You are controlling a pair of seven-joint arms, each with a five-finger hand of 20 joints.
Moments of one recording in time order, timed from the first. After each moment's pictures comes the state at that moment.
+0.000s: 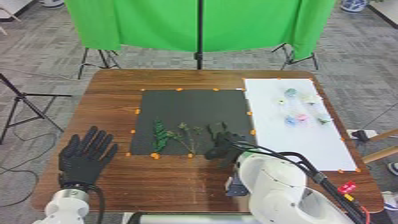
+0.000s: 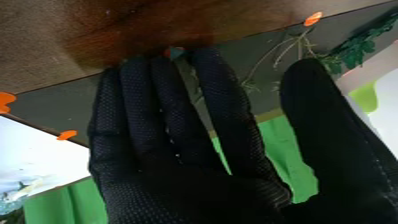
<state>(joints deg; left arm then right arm) 127.2 -59.0 -92.0 -120.7 0.3 18.1 19.1 -87.0 -59.2 51.4 -124.9 -114.5 -24.8 52.7</state>
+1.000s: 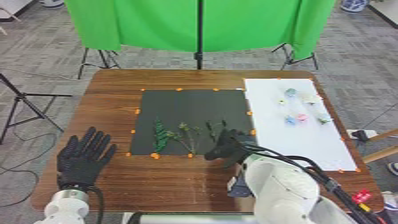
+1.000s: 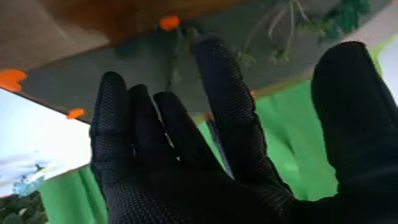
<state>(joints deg) 127.5 -59.1 -91.9 -121.1 -0.3 19.2 20.4 -90.2 -56.9 52.7 -129.2 -116.2 -17.7 52.2</state>
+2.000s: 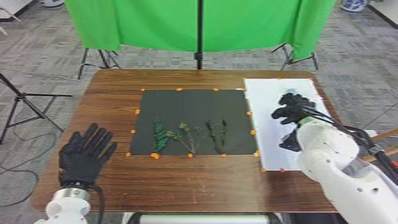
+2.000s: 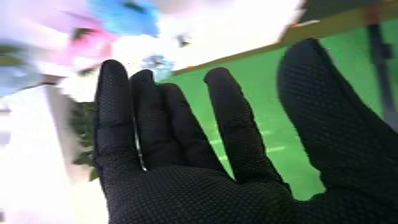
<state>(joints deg) 126.7 -59.0 -91.3 -120.8 6.0 18.0 19.8 -85.9 -49.5 69.6 -110.0 -121.4 -11.1 42.1</state>
